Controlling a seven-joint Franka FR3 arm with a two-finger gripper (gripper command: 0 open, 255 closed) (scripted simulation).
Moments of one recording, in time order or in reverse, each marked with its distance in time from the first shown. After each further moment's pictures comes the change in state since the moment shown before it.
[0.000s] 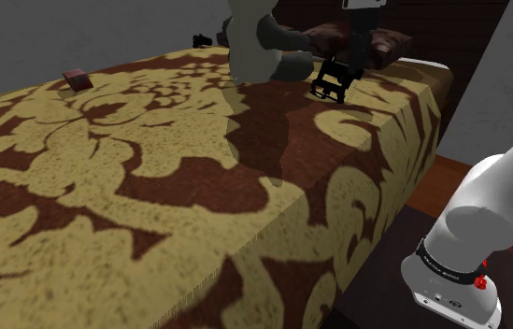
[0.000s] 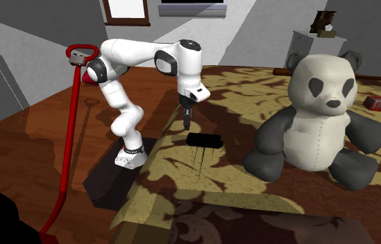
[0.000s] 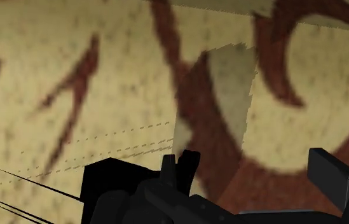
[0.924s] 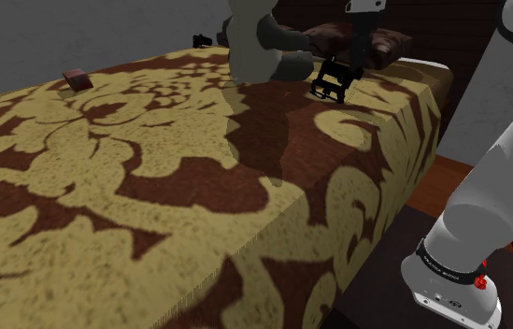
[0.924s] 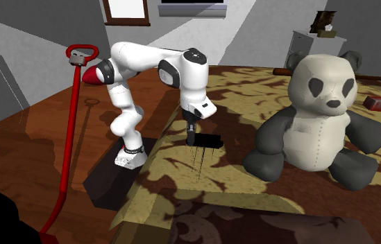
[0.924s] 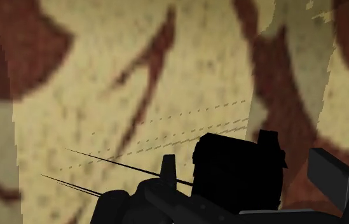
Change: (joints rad) arm -0.045 0.202 -0.108 0.162 0.048 0.018 -0.155
